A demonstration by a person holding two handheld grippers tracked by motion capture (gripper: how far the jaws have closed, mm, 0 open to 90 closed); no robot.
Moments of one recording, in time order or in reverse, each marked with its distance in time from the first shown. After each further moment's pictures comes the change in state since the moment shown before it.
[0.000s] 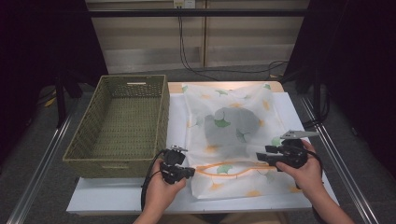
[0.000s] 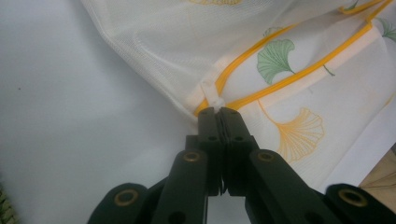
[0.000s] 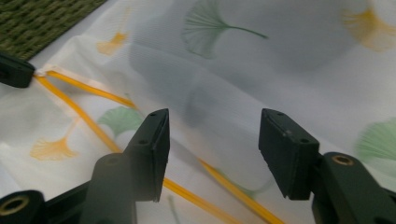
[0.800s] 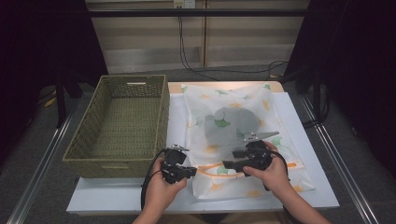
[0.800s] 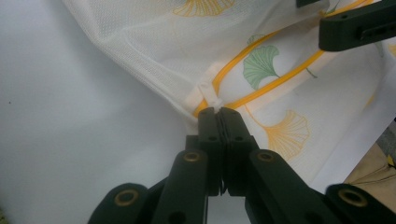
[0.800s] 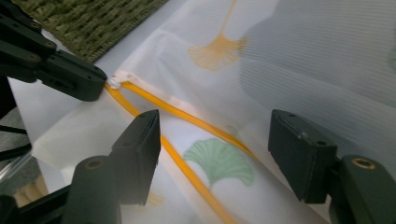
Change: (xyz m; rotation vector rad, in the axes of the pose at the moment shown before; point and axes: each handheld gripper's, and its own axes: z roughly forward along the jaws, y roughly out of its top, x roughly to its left) left arm -0.004 0.002 -0.004 -0.011 -0.025 0.033; right arm 0.062 0.019 0.060 0.068 0.190 -0.019
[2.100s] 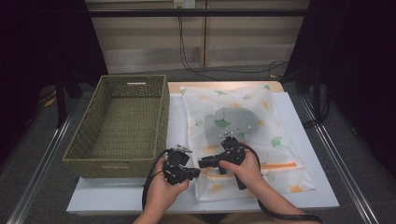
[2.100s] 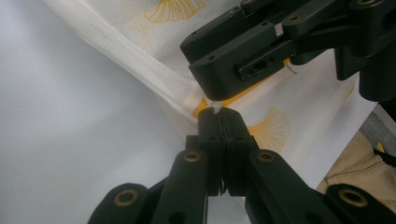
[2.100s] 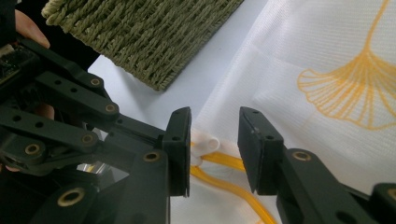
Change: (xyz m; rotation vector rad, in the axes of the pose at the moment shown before) left arm -0.006 0.001 0.000 0.005 -0.048 0.052; right arm 0.021 0.025 0.059 0.049 0.287 0.150
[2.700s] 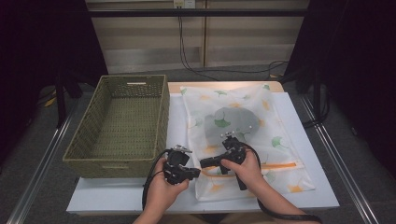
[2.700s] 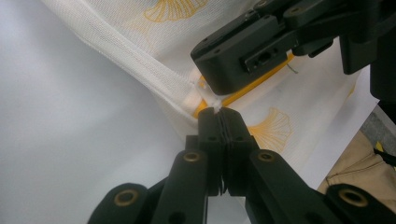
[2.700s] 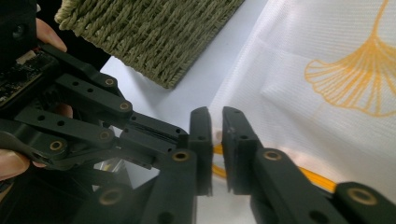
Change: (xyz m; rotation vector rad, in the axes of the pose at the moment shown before) left arm 0.001 0.000 0.001 -0.004 -0.001 0.001; right arm -0.002 -0.001 -0.004 0.014 0.041 0.044
